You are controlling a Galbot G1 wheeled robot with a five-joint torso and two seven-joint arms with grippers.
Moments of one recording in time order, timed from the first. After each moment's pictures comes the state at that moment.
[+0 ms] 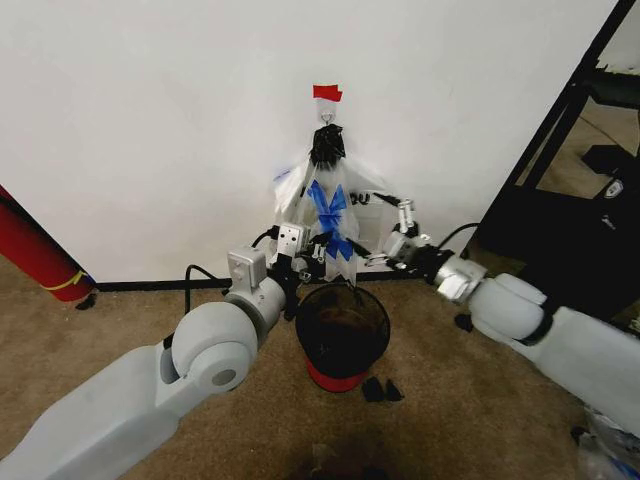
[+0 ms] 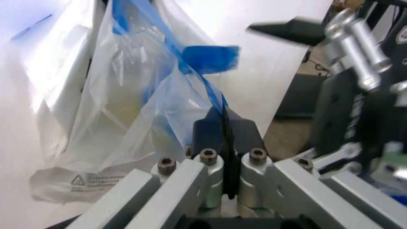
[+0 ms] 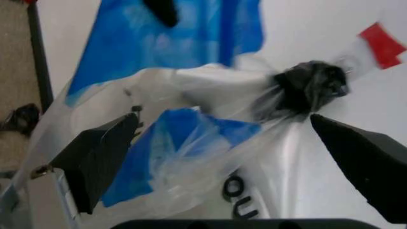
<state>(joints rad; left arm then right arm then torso) 0.63 -0.84 0.19 -2.28 -1.07 0.42 -0.61 -0.41 0.59 -0.43 1.93 0.06 0.01 0.03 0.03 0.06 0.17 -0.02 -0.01</state>
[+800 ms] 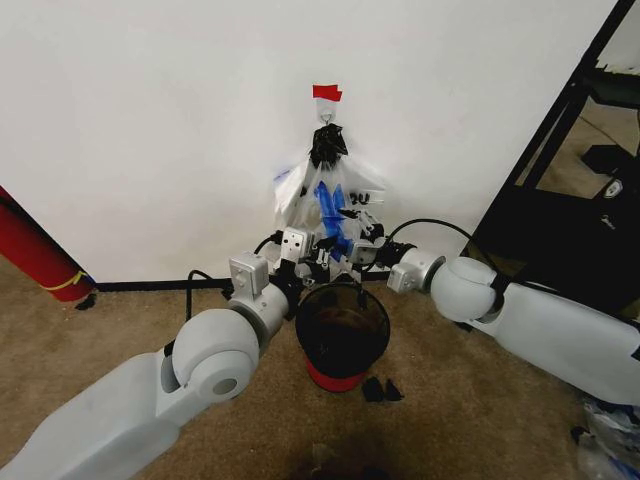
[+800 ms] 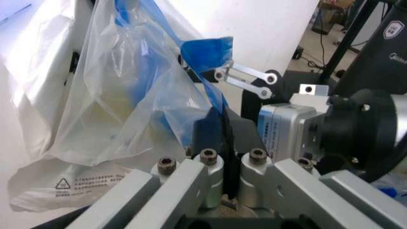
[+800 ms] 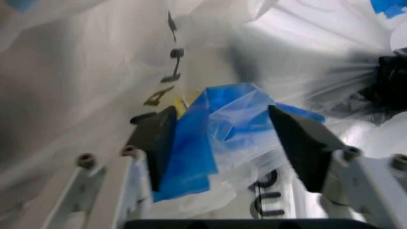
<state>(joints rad) 0.65 -0.85 0.21 -2.29 -1.06 0.42 -0.59 -0.13 0.66 -0.71 1.86 -0.07 -0.23 -0.06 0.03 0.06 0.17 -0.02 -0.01</state>
